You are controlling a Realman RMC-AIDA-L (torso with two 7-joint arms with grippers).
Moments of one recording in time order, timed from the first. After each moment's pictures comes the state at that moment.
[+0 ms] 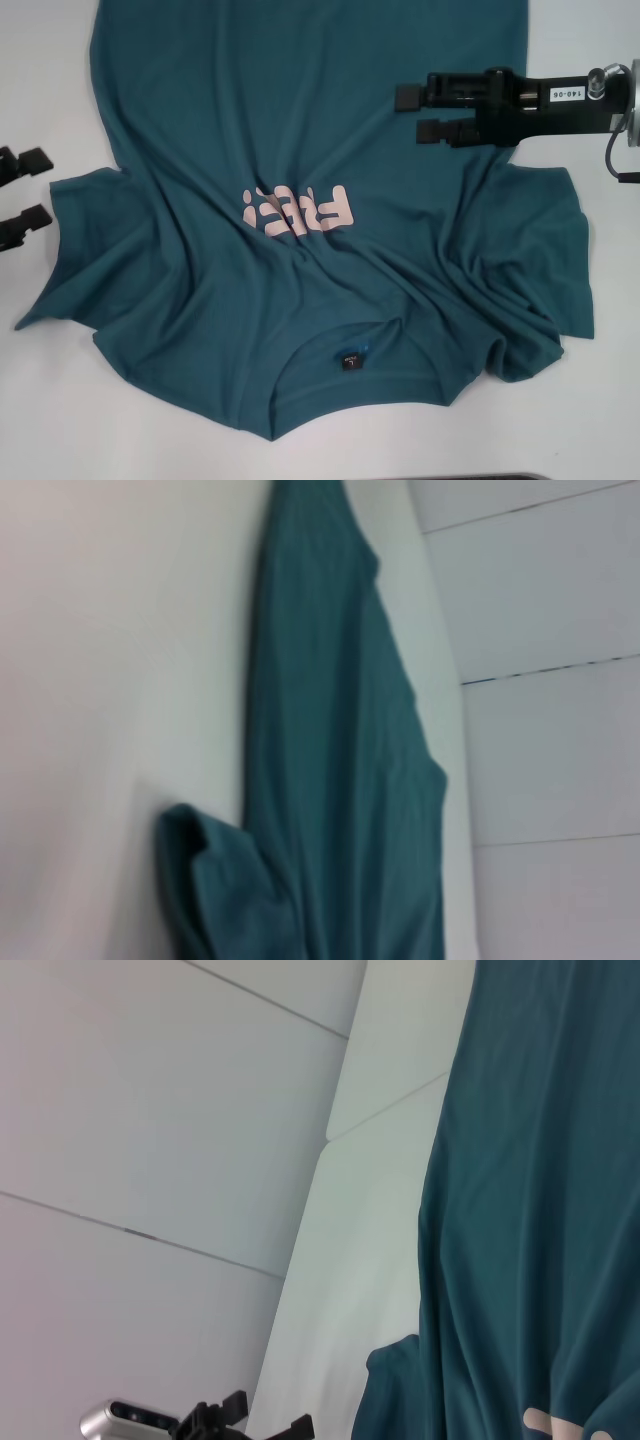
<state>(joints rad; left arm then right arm) -0.30 -1.99 -2.72 -0.65 -1.11 1.61 -2.47 0.60 1.99 -0.87 -0.60 -1.86 -1.54 2.41</state>
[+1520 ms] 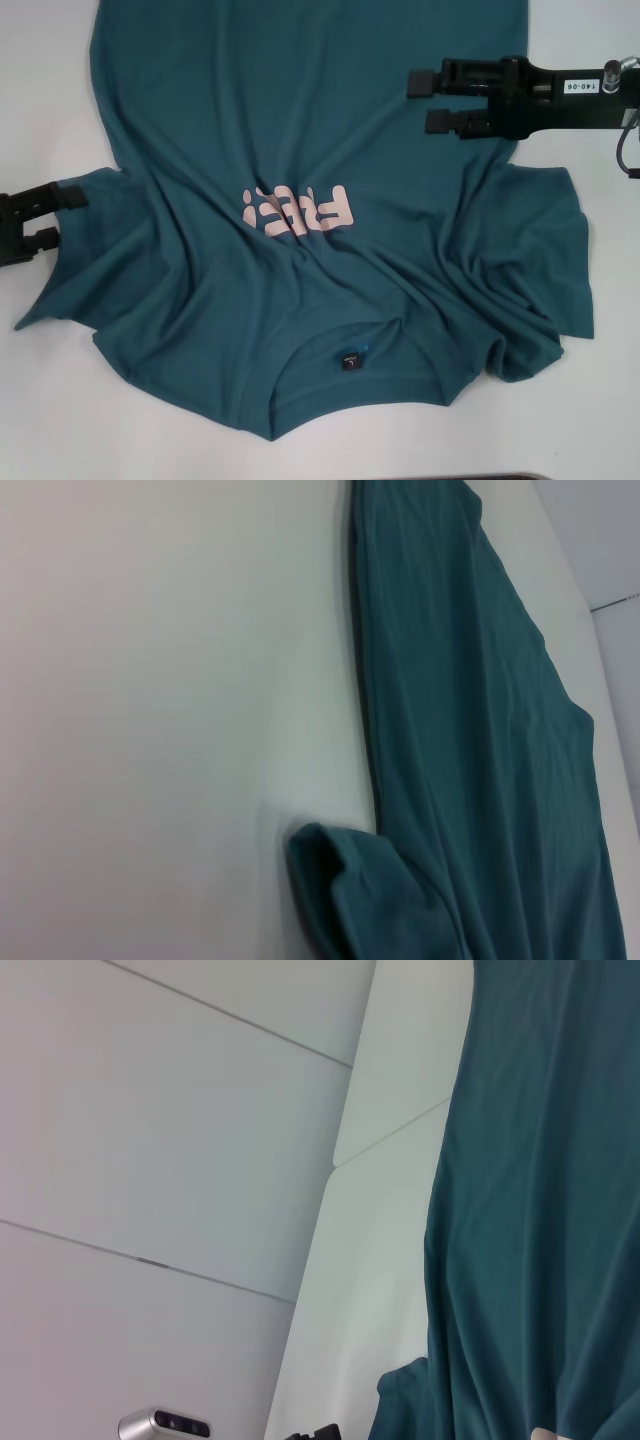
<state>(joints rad) -0.36 -2.01 -2.66 -0.66 -0.95 1.44 -2.37 0.59 1.98 -0.82 -0.60 -1.86 -1.55 2.41</state>
